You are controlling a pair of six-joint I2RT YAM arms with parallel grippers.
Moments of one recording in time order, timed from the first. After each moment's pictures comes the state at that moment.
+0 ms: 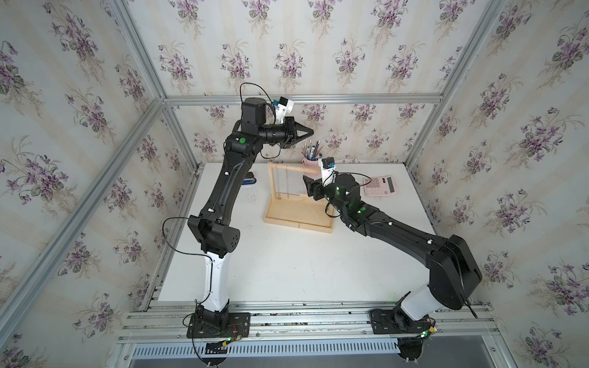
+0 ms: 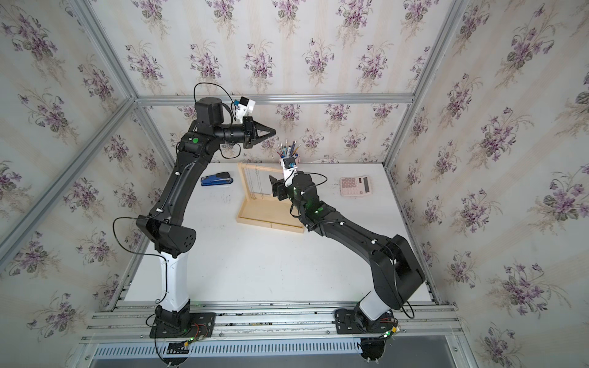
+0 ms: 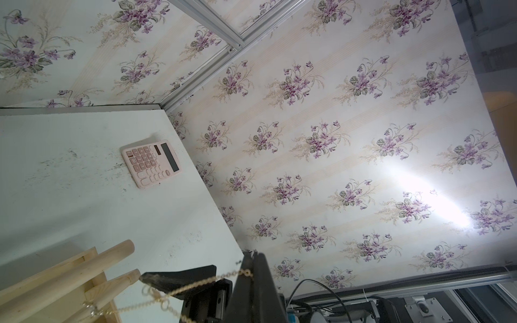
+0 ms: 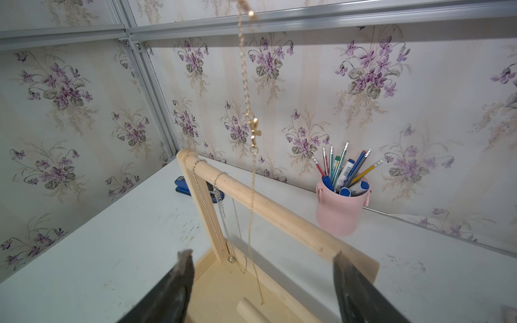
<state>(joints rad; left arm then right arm) -0.31 2.14 2.57 -0.64 0.95 -0.83 0.67 1.59 1.15 0.30 0.15 0.09</state>
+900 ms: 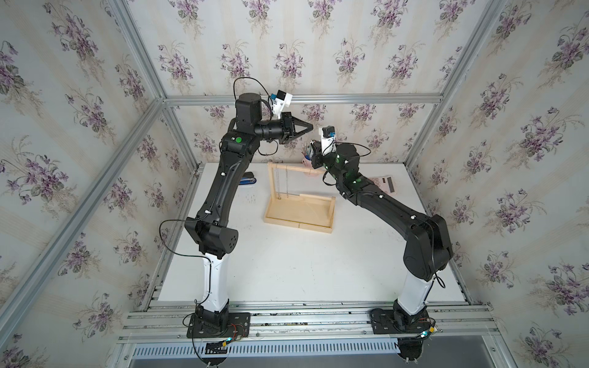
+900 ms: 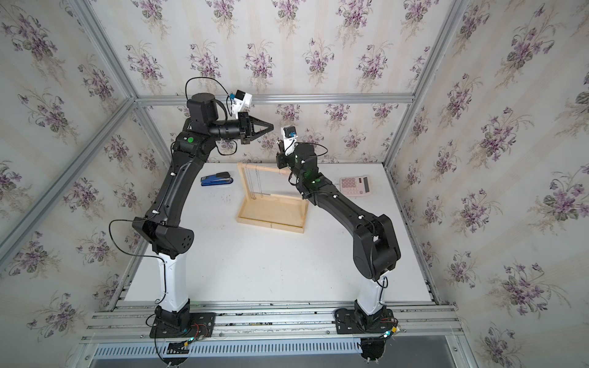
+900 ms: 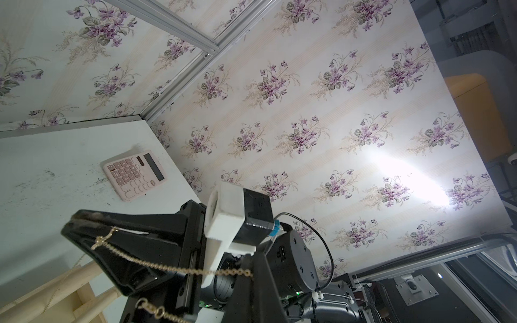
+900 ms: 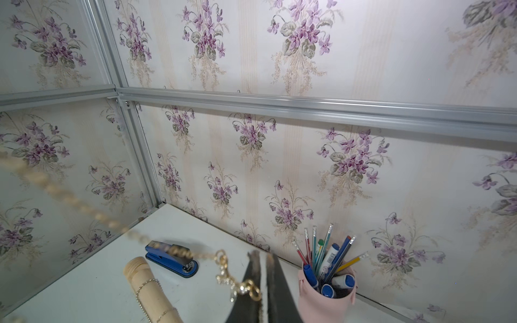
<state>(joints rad) -0.30 2.12 2.57 -0.57 1.01 -0.84 0.56 1.84 1.58 0.27 0.03 0.00</state>
